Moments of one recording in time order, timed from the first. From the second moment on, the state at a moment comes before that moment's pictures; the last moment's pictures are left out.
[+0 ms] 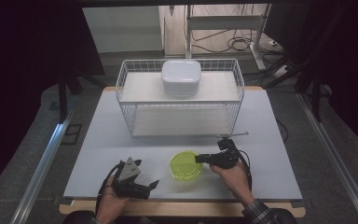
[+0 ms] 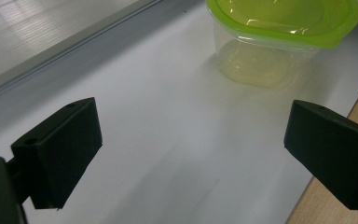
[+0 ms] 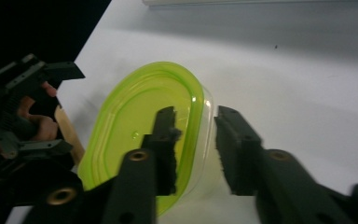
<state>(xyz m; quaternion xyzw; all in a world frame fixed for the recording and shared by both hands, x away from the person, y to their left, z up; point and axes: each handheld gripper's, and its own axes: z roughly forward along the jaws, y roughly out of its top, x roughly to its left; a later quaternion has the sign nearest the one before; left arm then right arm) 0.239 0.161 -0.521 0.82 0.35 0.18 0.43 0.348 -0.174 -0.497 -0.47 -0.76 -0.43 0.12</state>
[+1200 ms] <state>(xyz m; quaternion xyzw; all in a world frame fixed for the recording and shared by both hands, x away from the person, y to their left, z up) 0.239 0.164 -0.520 0.81 0.35 0.19 0.43 0.355 -0.184 -0.455 -0.46 -0.72 -0.50 0.15</state>
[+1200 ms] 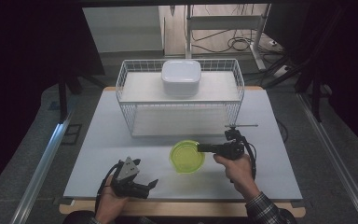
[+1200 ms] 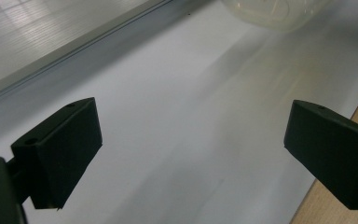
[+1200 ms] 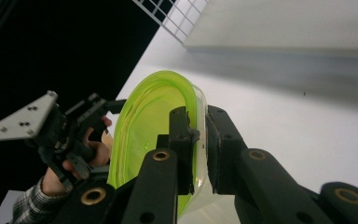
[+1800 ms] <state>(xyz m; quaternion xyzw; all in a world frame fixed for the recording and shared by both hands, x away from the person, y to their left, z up) 0.240 0.165 -0.520 0.81 0.35 0.19 0.43 0.373 -0.187 -0.393 -0.44 -0.71 -0.53 0.12</state>
